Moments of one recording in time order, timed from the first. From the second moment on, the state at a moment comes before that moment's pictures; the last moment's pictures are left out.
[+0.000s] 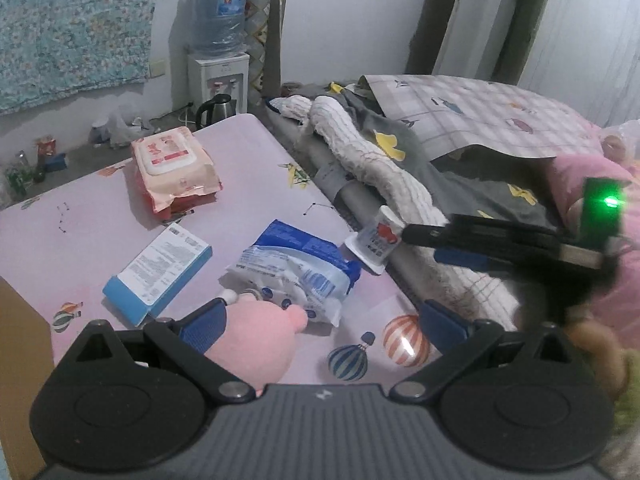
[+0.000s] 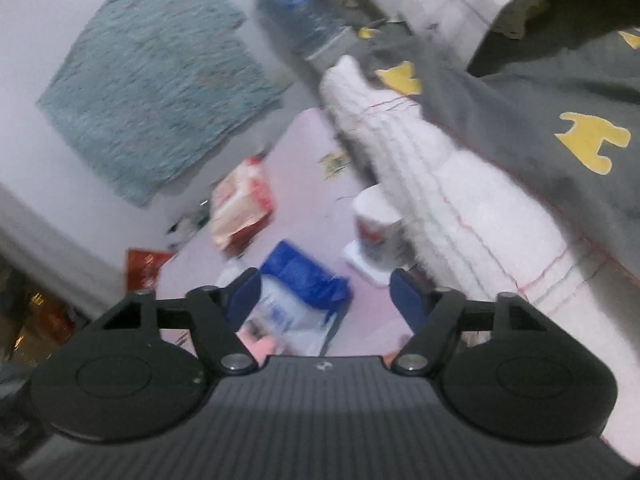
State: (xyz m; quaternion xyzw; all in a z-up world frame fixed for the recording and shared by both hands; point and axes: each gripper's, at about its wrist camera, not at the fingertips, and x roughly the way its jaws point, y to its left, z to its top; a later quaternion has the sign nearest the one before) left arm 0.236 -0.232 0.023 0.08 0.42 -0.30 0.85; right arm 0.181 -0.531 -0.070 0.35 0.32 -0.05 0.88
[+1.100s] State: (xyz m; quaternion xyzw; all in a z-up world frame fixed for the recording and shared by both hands) left arm 0.169 -0.166 0.062 0.05 0.39 -0.28 0.88; right arm 0.170 -0.519 -0.111 0.44 0.30 -0.12 0.84
